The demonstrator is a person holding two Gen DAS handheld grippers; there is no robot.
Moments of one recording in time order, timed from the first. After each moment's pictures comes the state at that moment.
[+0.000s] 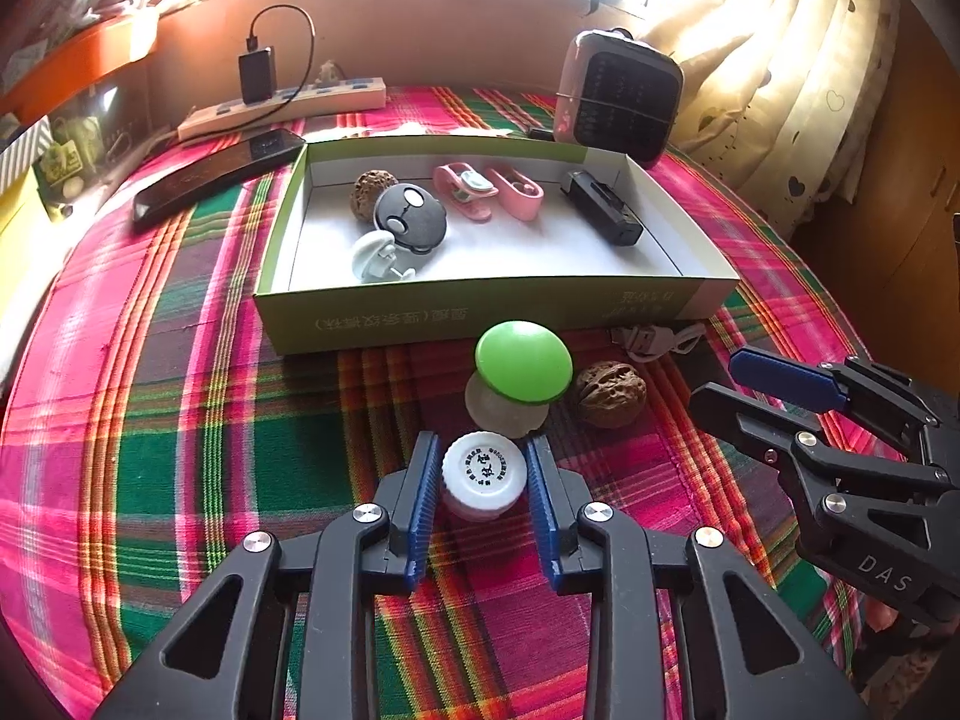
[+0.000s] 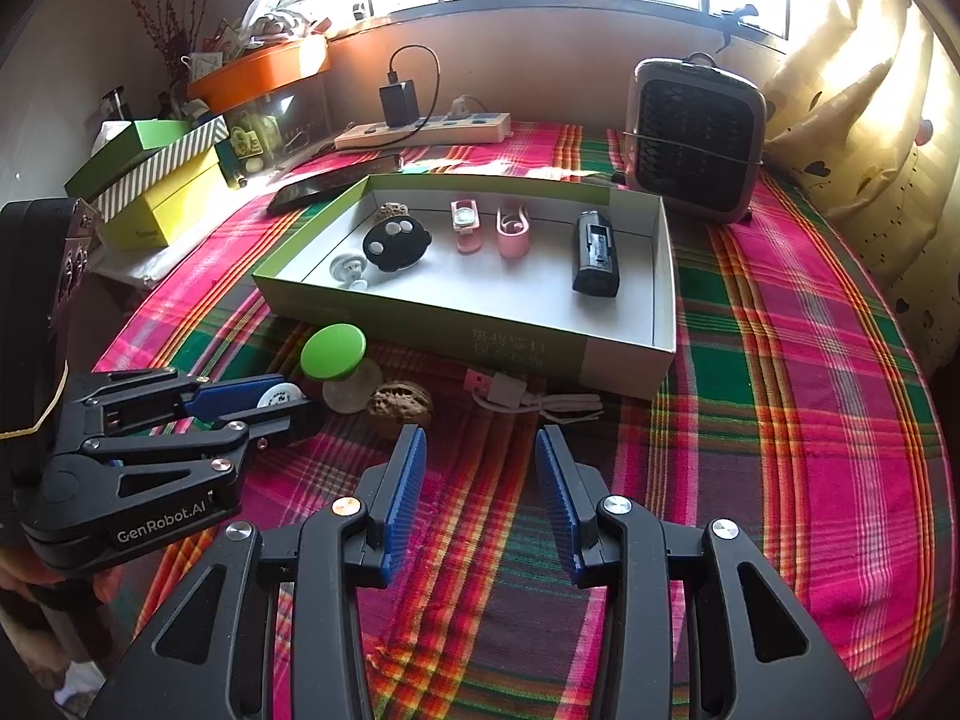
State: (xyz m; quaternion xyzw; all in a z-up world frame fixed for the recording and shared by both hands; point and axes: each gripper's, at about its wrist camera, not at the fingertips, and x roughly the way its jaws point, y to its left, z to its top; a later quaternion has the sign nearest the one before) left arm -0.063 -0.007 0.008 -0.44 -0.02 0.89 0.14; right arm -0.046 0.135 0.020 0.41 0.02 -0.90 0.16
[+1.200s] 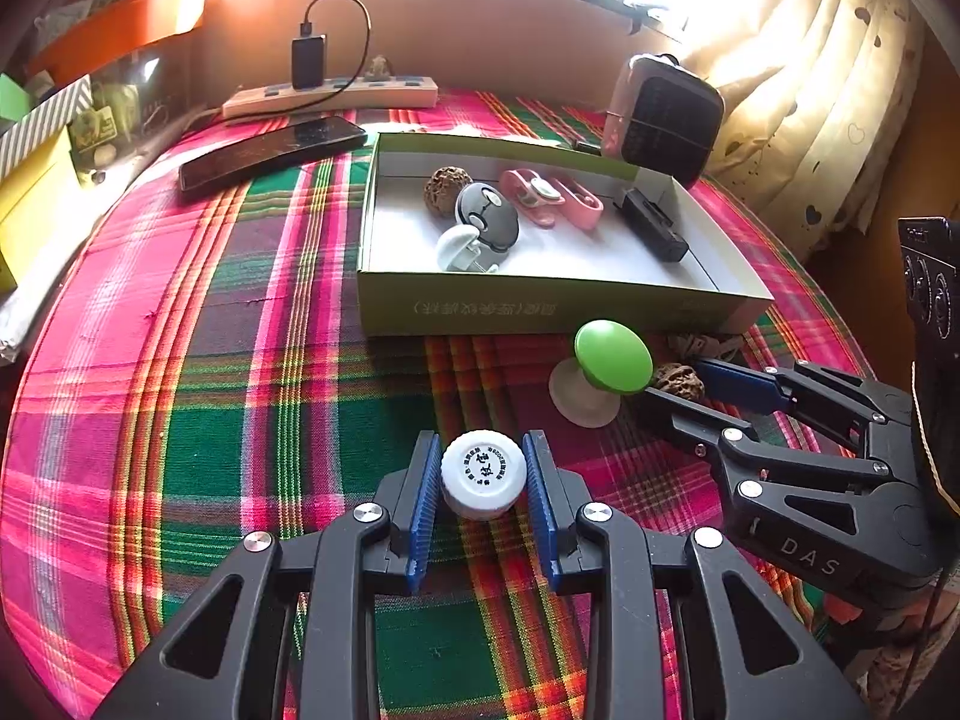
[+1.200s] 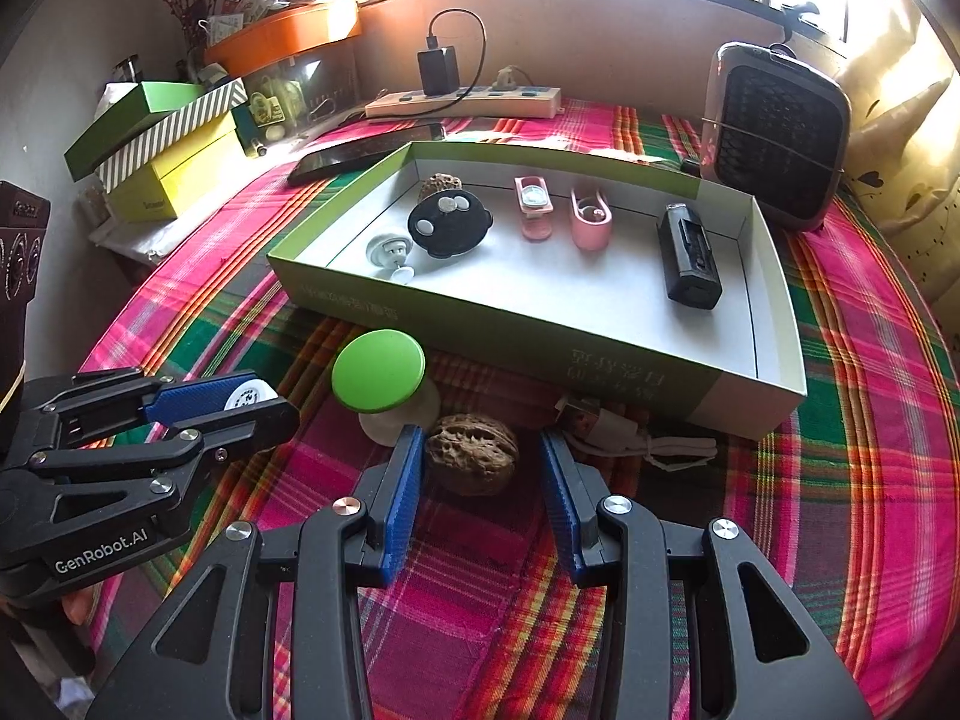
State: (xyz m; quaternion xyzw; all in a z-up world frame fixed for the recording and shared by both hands) left arm -0.060 -0.039 0.006 -0.44 -0.04 0.89 0.12; right arm -0.071 0.100 0.000 0.43 0.04 -0.89 0.18
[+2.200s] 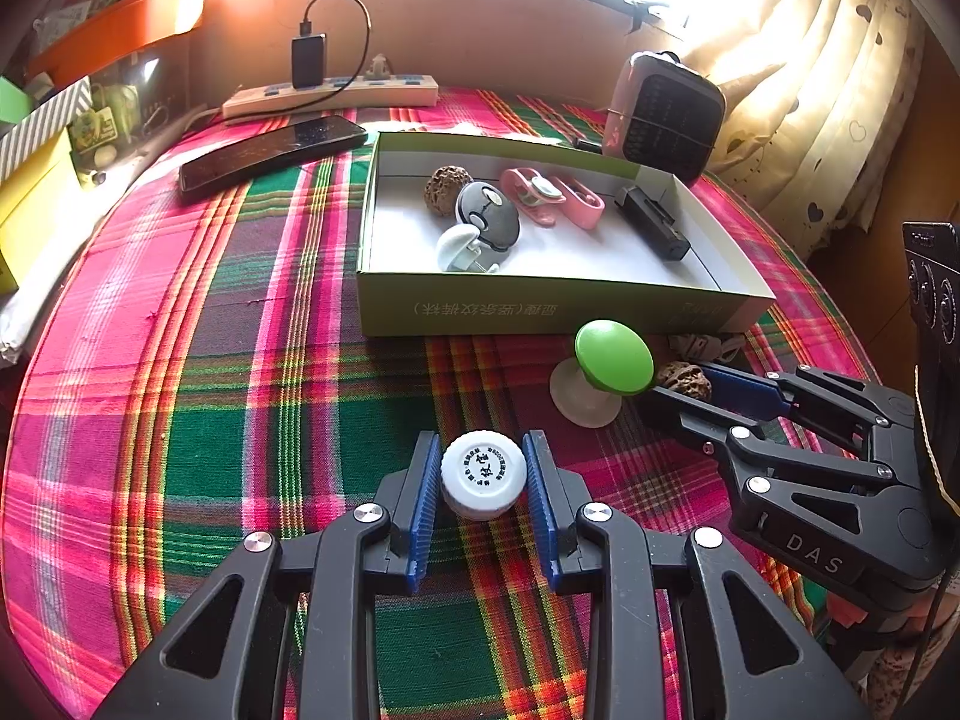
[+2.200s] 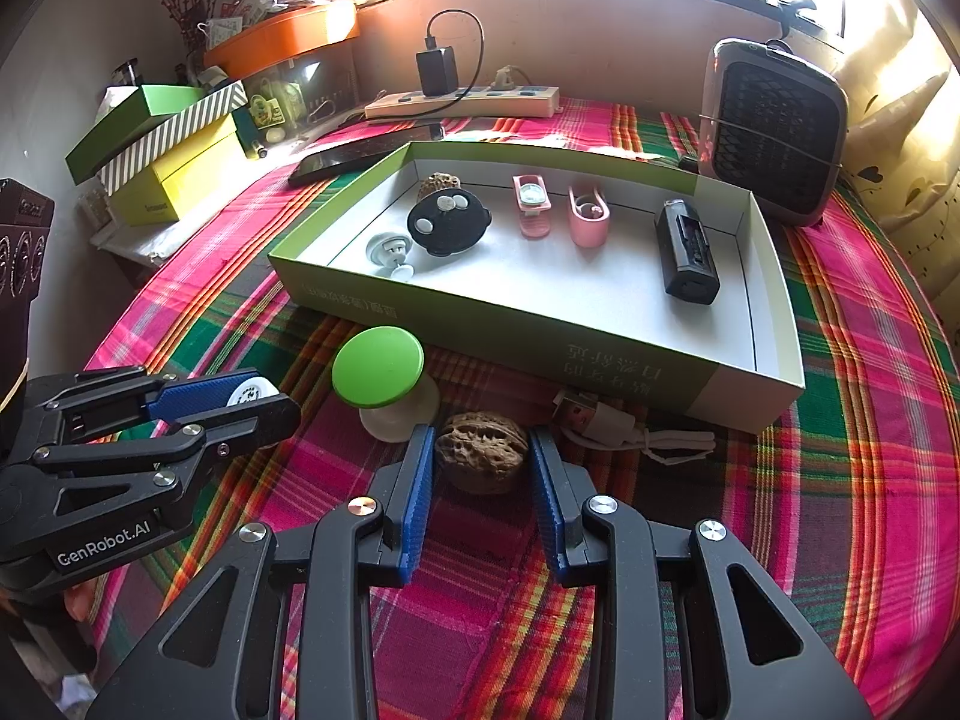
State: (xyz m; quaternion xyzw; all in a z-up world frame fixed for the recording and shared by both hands) left arm -0.061 -0.038 0.007 -0.44 -0.04 0.89 0.12; right arm -0.071 0.103 0.001 0.43 0.04 -0.88 0.19
